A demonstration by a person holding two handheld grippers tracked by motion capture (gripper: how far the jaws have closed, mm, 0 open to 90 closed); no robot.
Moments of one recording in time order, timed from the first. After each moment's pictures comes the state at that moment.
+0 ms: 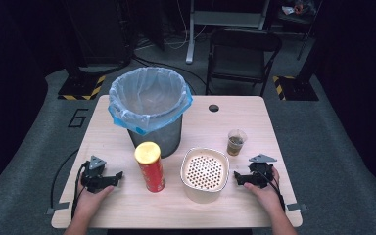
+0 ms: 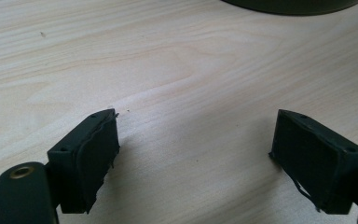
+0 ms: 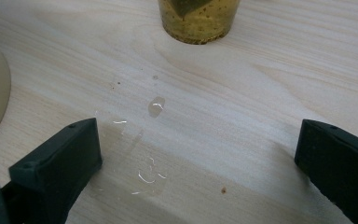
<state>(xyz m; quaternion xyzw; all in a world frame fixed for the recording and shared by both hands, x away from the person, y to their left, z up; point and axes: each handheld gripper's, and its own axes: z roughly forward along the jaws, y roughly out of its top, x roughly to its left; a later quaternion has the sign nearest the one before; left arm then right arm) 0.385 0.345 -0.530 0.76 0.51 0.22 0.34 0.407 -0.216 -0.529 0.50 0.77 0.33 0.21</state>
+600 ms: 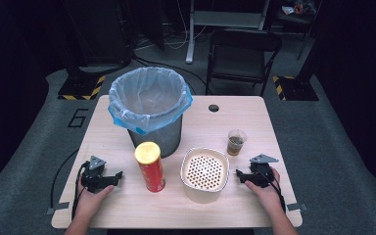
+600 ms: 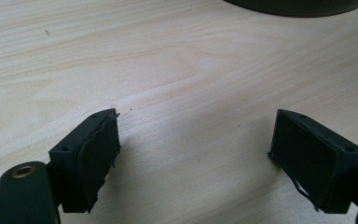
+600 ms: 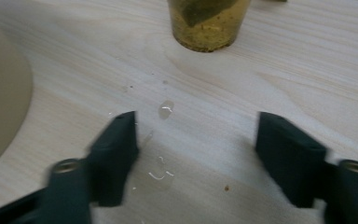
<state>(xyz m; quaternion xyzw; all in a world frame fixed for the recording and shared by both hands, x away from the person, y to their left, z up) 0.384 0.344 -0.531 0.75 0.52 0.23 0.34 0.403 -0.217 -0.523 0.49 0.78 0.34 0.21</state>
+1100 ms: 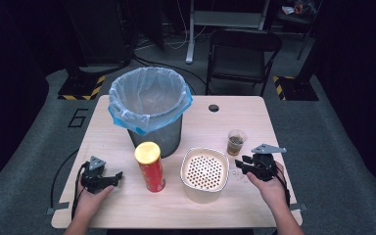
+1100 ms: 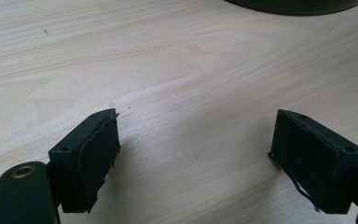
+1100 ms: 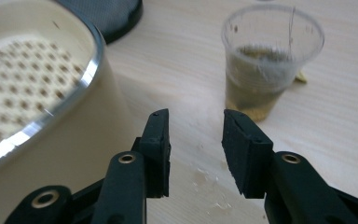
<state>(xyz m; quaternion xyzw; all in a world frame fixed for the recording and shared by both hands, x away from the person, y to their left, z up) 0.383 0.344 -0.531 0.75 0.51 0.22 0.34 0.386 -0.198 -0.439 0.46 0.77 0.40 0.17</state>
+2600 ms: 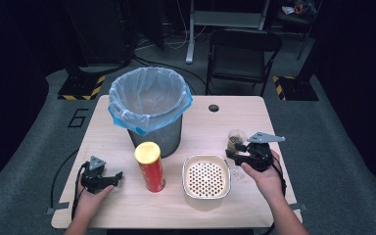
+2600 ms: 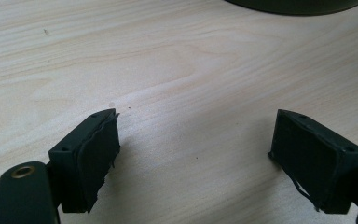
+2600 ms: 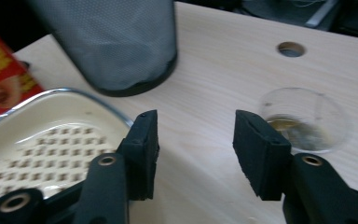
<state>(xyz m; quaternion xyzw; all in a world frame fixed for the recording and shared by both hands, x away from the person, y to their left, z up) 0.383 0.344 -0.531 0.75 0.52 0.22 0.34 0.394 -0.178 -0.398 0.42 0.77 0.45 0.16</state>
